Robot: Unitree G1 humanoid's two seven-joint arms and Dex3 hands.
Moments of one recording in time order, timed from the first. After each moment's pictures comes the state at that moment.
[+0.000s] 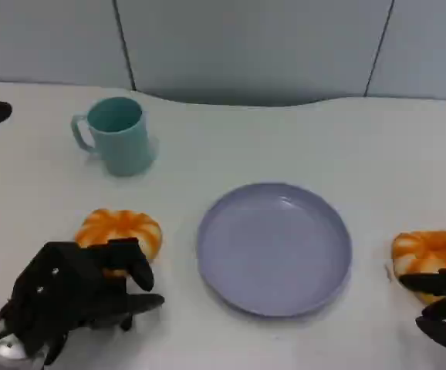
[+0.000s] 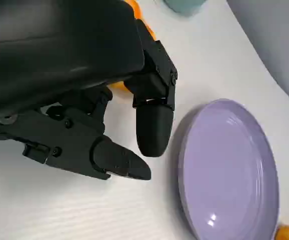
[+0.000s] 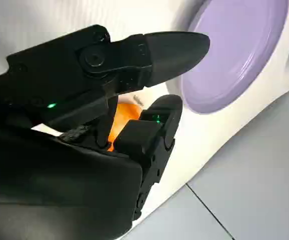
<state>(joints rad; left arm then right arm) -0.14 0.25 -0.07 0.36 0.05 -0.03 -0.36 0.25 -0.33 -0.06 -0.05 -0.21 -0.18 0.15</state>
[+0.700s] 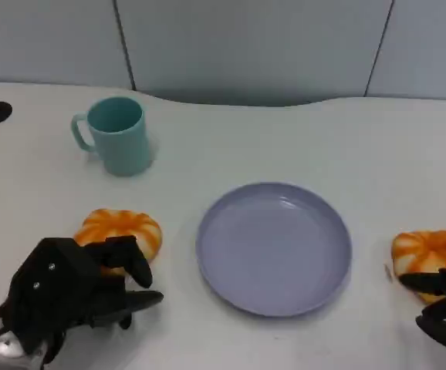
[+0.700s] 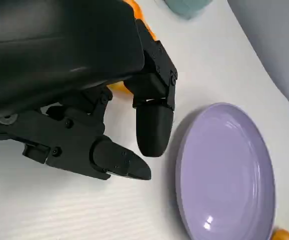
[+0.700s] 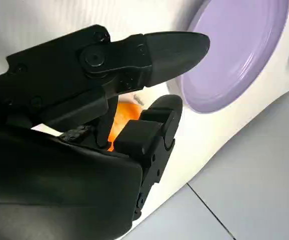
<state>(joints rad) -0.14 0.24 -0.06 0.33 0.03 0.00 -0.36 0.25 -0.33 -0.06 -0.06 -0.21 -0.17 0.15</state>
